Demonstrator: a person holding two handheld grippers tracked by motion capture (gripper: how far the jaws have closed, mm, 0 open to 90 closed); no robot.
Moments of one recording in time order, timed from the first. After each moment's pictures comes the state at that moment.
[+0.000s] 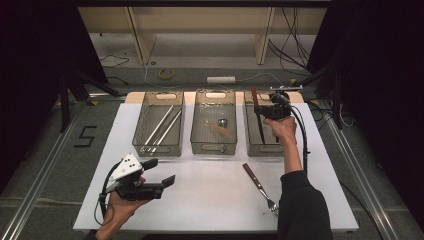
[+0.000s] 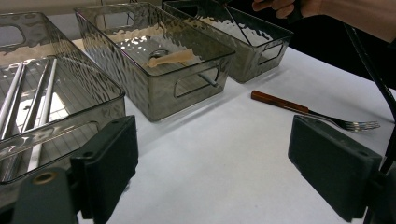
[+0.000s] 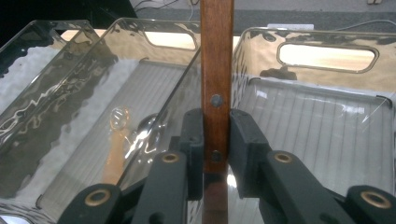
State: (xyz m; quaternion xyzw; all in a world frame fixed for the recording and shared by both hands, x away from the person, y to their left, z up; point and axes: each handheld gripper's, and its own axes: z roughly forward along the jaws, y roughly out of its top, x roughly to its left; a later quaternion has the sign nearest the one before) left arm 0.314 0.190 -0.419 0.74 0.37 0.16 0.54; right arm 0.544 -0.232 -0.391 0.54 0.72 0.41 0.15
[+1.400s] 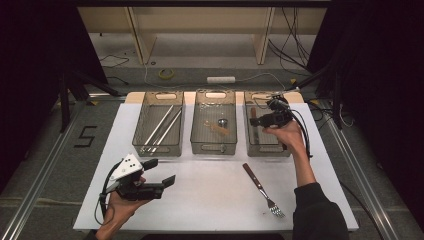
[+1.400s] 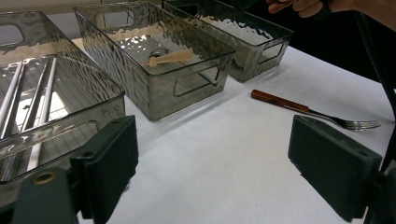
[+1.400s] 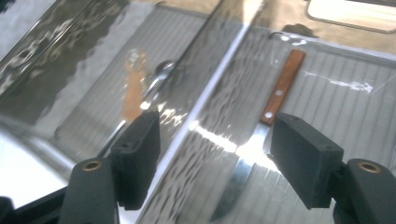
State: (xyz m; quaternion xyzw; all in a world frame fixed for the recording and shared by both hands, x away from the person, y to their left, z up) left arm 0.314 0.190 -0.419 0.75 0.37 0.16 0.53; right arm 0.515 -0.226 -0.380 0.50 0.79 0.34 0.11
